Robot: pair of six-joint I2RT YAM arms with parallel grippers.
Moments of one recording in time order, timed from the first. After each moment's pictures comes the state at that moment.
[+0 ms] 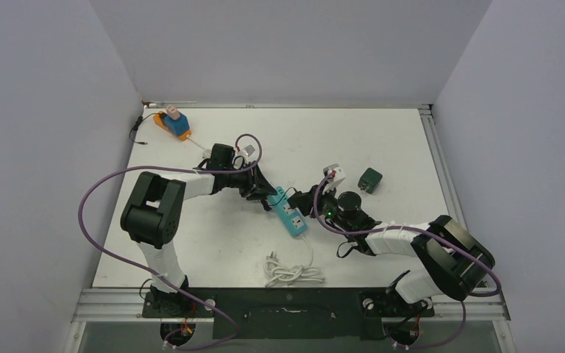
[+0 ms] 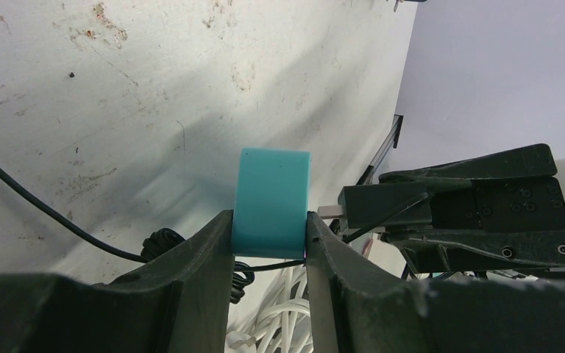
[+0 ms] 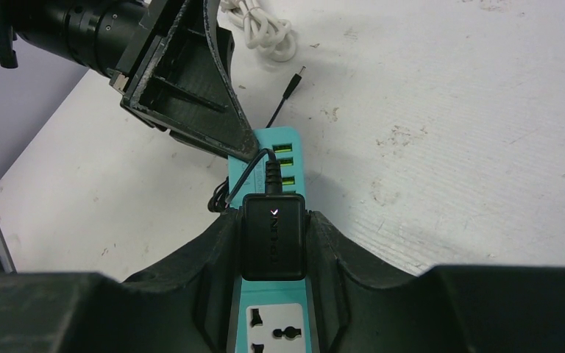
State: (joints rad) left arm -0.33 1.85 0.98 0.03 0.83 -0.76; right arm 0.68 1.43 0.38 0.86 -0.09 0.45
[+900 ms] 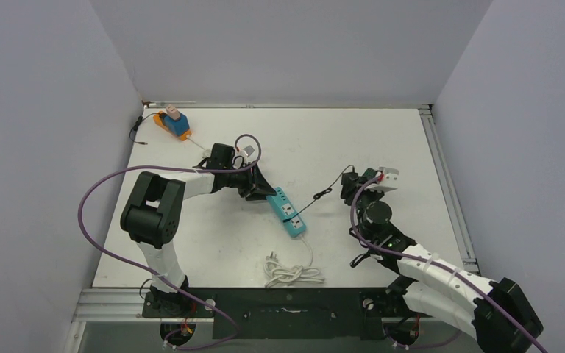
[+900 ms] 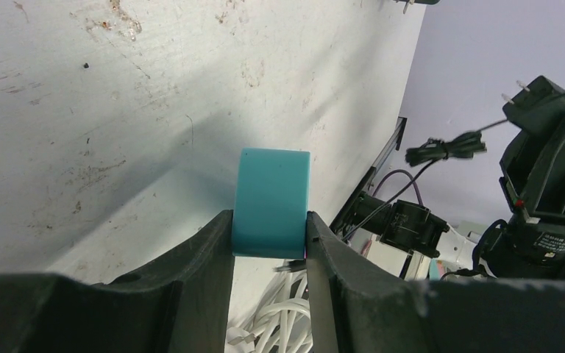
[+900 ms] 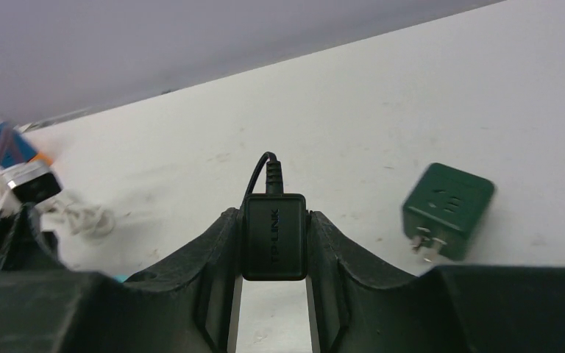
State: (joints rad) left arm -0.32 1.85 0.99 -0.02 0.81 -0.75; right arm 0.67 0.94 0.32 0.59 0.53 0.35
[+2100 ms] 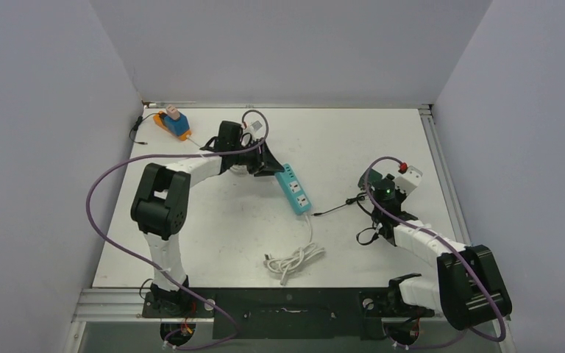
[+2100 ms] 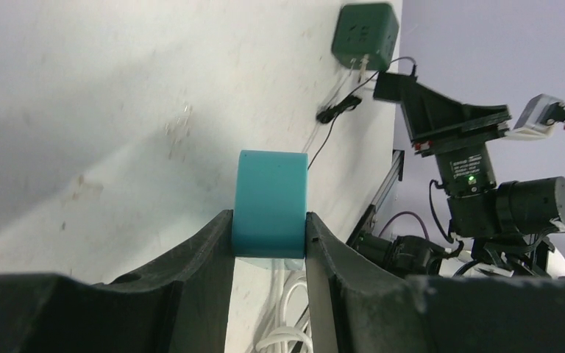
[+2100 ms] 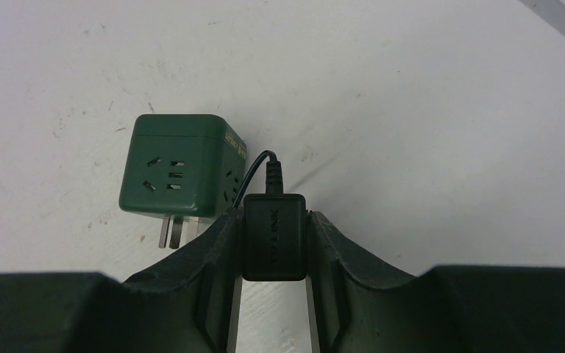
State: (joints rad) left arm -0.34 1.92 1.21 -0.05 0.77 -0.73; right arm 0.28 1.21 0.41 0.21 0.68 0.59
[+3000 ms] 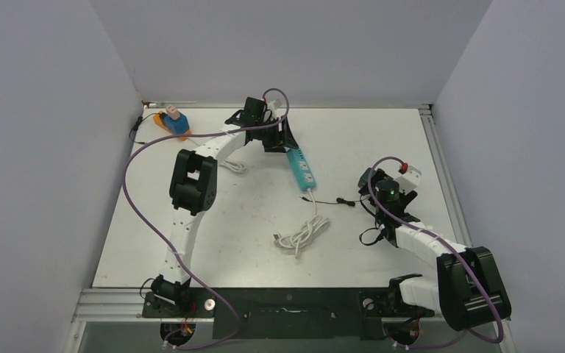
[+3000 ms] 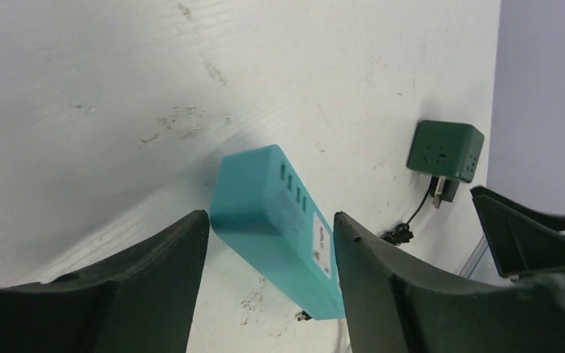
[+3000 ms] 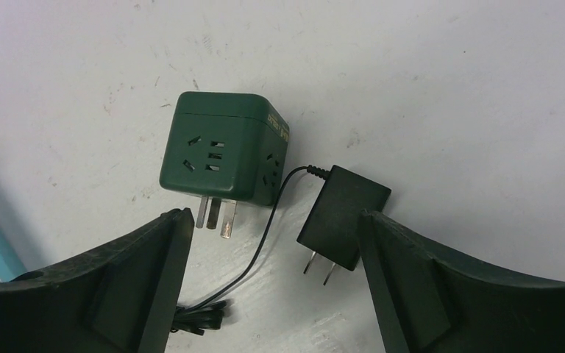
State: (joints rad) left arm -0.39 2.40 2.02 -0.40 0.58 -0.55; right arm 0.22 1.22 0.39 0.27 0.47 0.62
